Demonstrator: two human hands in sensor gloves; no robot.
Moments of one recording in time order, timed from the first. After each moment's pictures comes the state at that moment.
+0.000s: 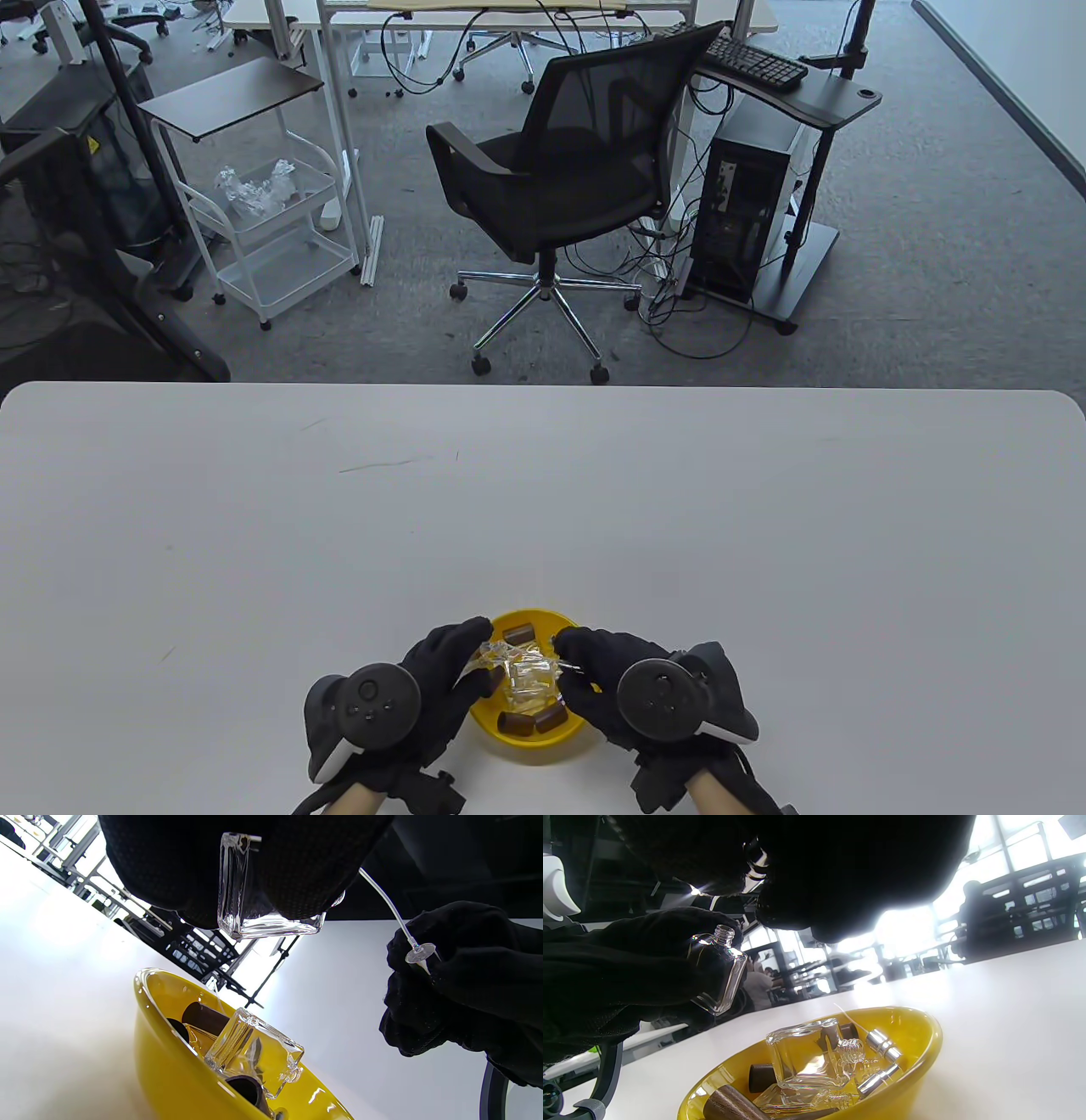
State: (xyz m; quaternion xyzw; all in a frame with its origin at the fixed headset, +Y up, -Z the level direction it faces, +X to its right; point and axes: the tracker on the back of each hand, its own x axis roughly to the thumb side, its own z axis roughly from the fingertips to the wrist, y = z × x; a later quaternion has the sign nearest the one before) left_hand -0.169 -0.725 -0.293 0.07 -0.18 0.34 0.92; right_hand 0.088 -0.682 -0.296 0.31 -0.07 0.92 0.22
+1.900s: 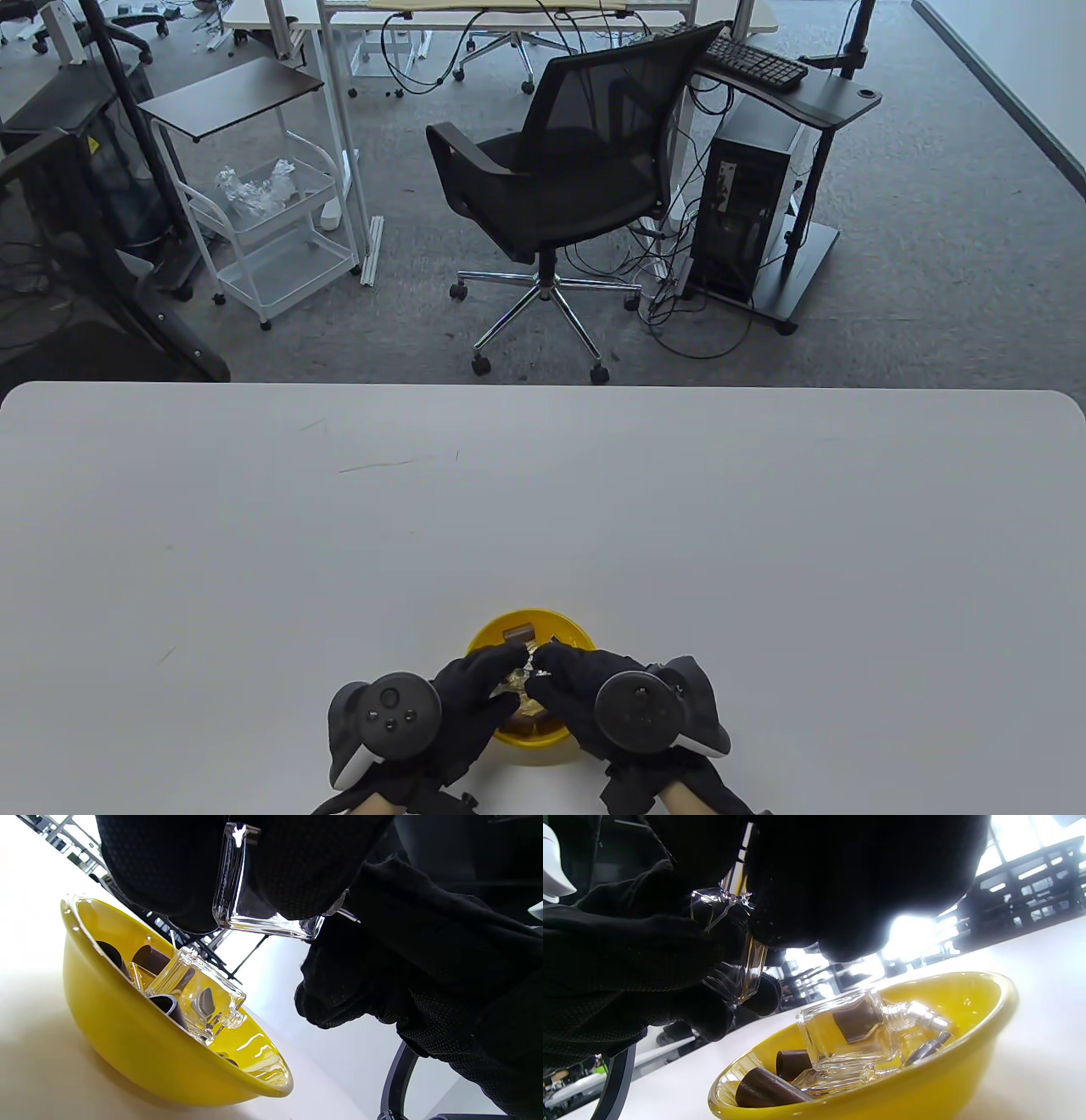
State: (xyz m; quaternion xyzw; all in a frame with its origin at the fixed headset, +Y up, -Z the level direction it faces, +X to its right) left_hand -0.144 -0.731 -0.284 0.03 -0.22 0.38 0.90; right_hand 0.071 -0.699 -0.292 0.30 -0.08 0.91 0.27
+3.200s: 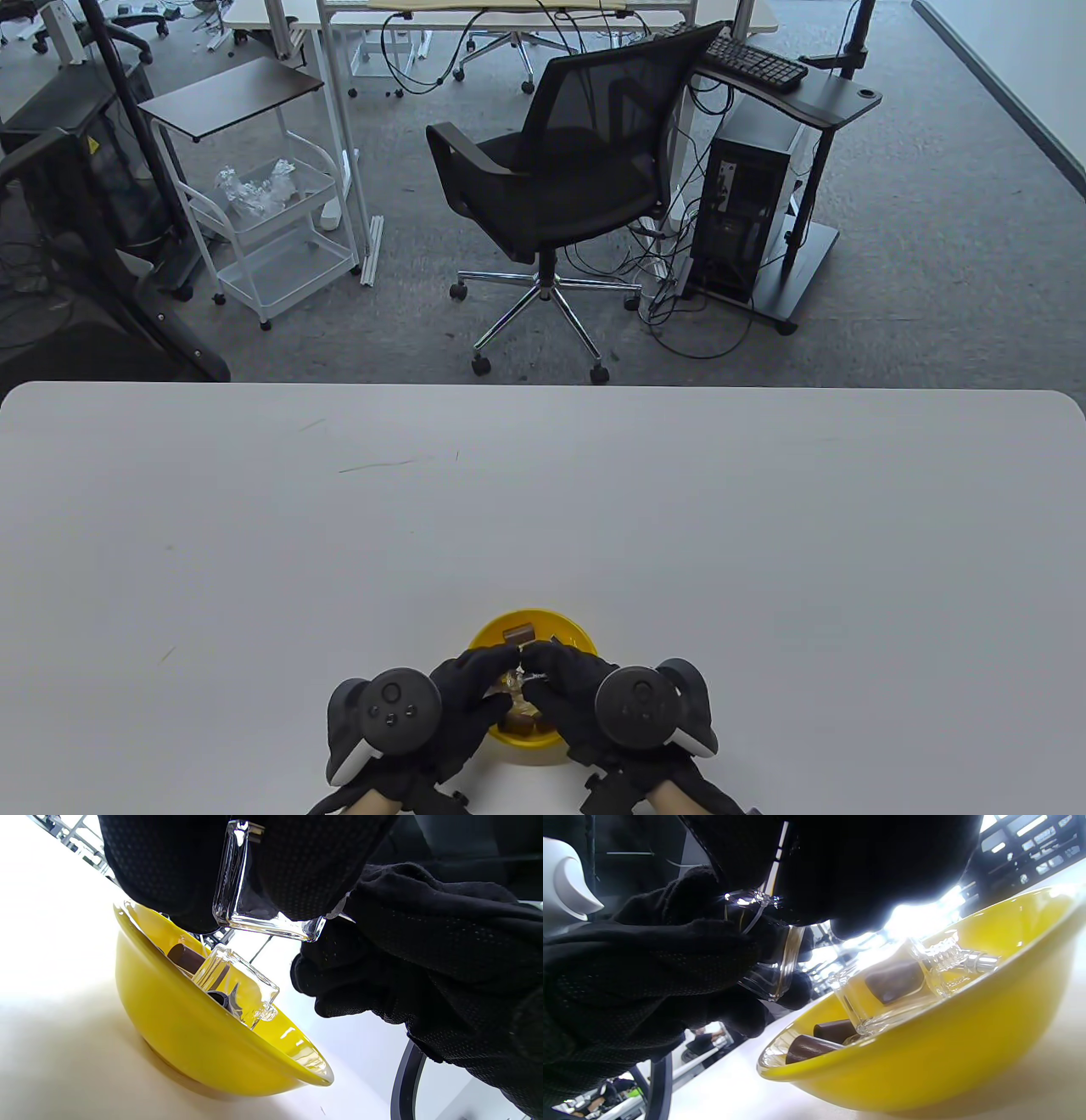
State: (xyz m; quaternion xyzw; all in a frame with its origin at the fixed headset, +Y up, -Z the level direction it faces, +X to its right) left_hand -0.151 -0.737 -0.289 0.02 -0.21 0.35 0.91; right_hand 0.061 -0.720 -0.295 0.30 -0.05 0.89 0.33
